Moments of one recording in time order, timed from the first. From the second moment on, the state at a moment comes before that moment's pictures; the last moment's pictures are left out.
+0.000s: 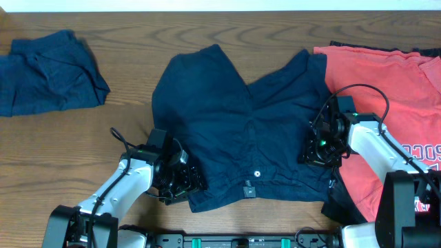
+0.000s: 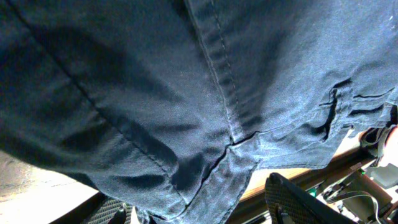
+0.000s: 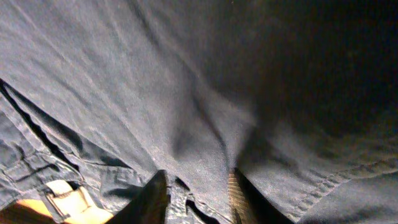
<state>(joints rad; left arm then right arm) -0.24 1.40 0.52 -0.72 0.60 -0.49 0.04 1.61 0.84 -0.87 -0.34 0.20</state>
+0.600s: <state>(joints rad) -0.24 1.40 0.52 -0.70 0.61 -0.49 0.02 1.64 0.79 -0.75 -0.39 0.18</state>
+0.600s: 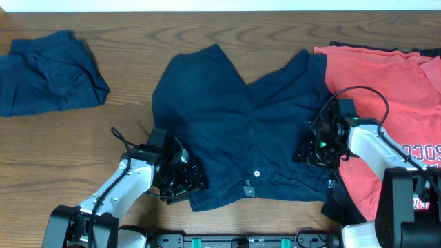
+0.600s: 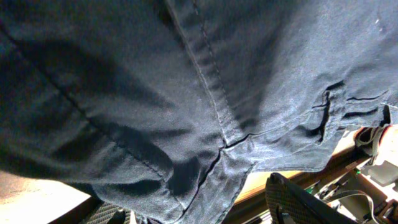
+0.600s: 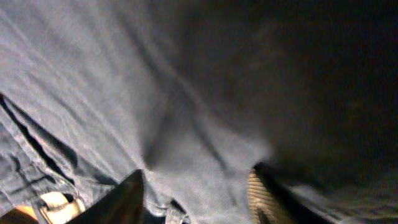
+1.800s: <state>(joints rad) -0.24 1.40 0.52 -0.64 0.63 -0.49 0.03 1.72 1.31 -1.08 -0.34 0.09</state>
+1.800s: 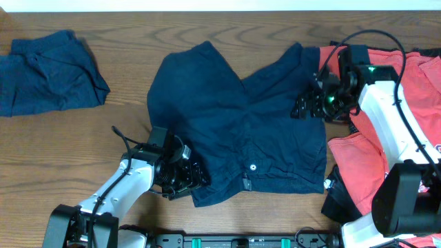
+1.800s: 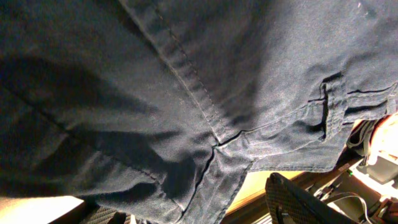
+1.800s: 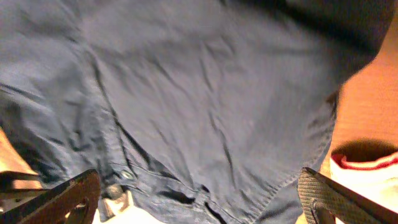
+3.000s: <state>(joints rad) -0.24 1.40 0.52 -0.64 0.63 -0.49 -0.08 1.70 0.85 -0.77 -0.44 0.13</state>
